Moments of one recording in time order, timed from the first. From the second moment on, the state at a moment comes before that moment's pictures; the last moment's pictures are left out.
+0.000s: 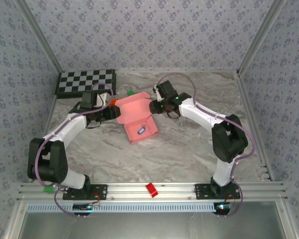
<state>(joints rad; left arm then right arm) -0.18 1.47 0.95 -0.37 0.42 -0.36 0.58 1.81 1.41 -0.50 -0.06 0.28</state>
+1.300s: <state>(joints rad) -0.24 1.42 0.99 -0.37 0.39 -0.34 0.51 1.66 1.08 -0.40 -0.21 0.30</state>
